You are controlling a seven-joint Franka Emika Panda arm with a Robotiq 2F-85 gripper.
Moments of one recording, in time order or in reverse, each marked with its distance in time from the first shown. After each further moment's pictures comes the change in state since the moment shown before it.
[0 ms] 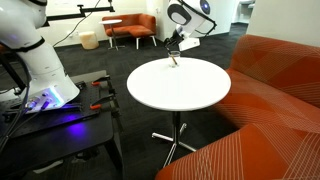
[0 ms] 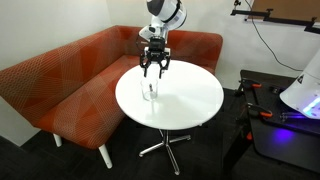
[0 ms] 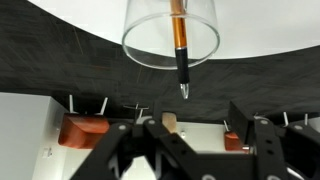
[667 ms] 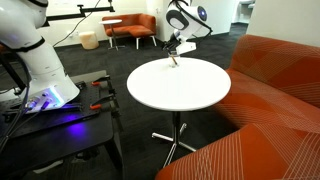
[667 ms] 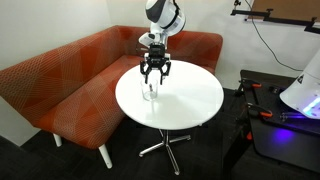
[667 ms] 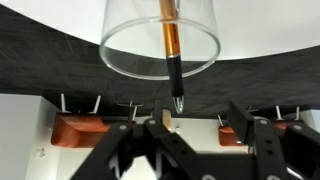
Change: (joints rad) arm 0.010 0.041 0.018 0.004 0.000 0.000 0.000
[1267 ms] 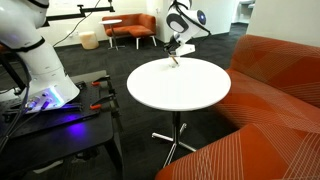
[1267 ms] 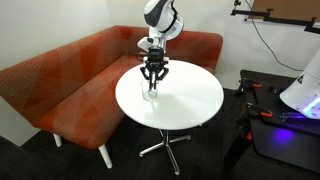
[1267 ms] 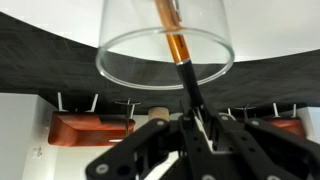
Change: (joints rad) arm 0.003 0.040 0.012 0.029 -0.001 0.000 0.000
